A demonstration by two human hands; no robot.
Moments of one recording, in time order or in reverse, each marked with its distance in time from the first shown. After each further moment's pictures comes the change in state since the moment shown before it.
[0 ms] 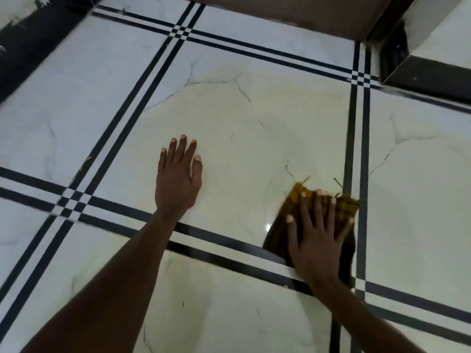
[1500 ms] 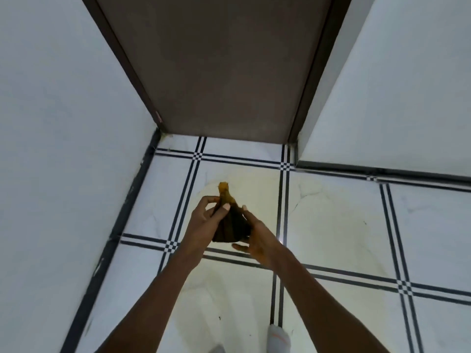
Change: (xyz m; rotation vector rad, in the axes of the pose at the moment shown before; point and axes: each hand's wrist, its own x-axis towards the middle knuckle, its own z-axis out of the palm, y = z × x) left_hand -0.037 0.403 -0.601 -0.872 -0.454 -0.480; right_hand -0.060 -0.165 -0.621 1.619 -0.869 0.548
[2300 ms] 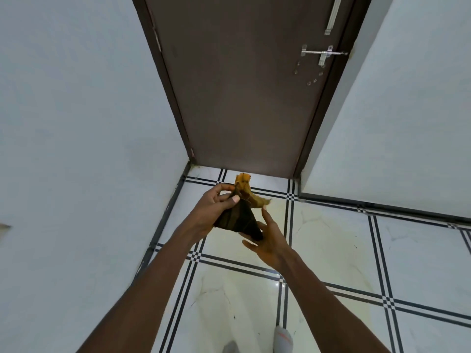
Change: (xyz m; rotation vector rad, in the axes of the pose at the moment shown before) left_hand -0.185 0.196 -0.120 0.009 -0.184 0.115; right_hand -0.219 -0.056 0.151 0.215 -0.013 -0.060
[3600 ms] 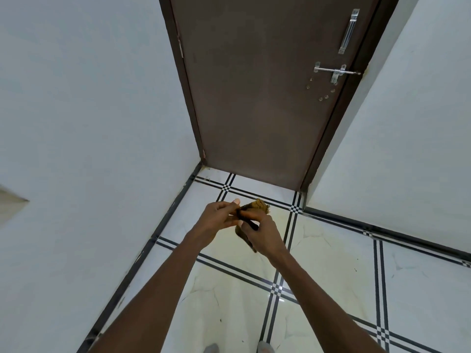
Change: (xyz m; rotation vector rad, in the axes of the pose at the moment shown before) left_hand 0.007 -0.009 0.069 -0.221 0.187 -0.091; right_hand -0.043 -0.058 -0.008 -1.083 -0.010 -0.670
